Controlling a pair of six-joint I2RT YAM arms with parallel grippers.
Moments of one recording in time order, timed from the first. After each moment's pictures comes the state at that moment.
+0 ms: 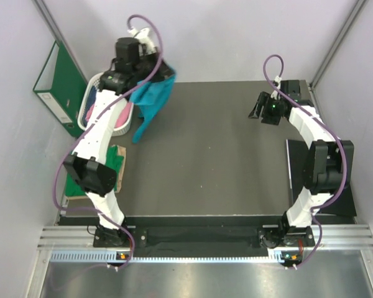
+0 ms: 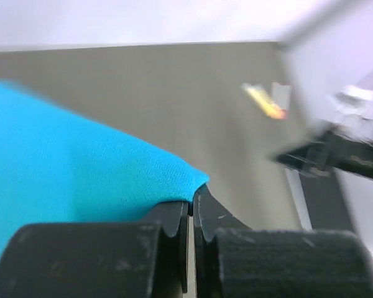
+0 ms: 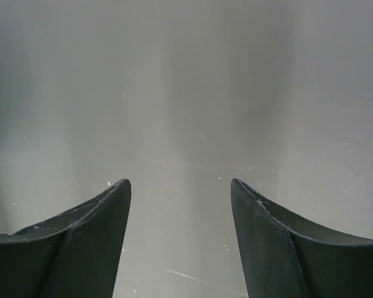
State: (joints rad) left arm -0.24 1.79 2.03 -0.64 0.29 -0.42; right arm 0.03 1.76 1.42 -0.50 -0.31 0.35
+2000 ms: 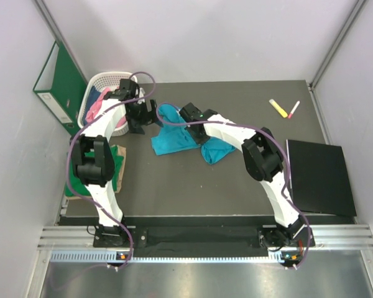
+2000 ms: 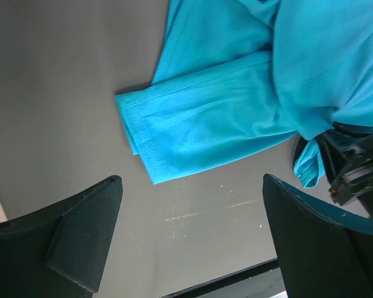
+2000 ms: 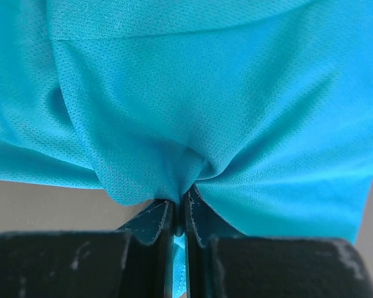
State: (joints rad) left arm -0.10 1.93 1.68 -0.87 0.30 -0.36; right arm 0.73 2.27 1.88 -0.78 0.27 0.06
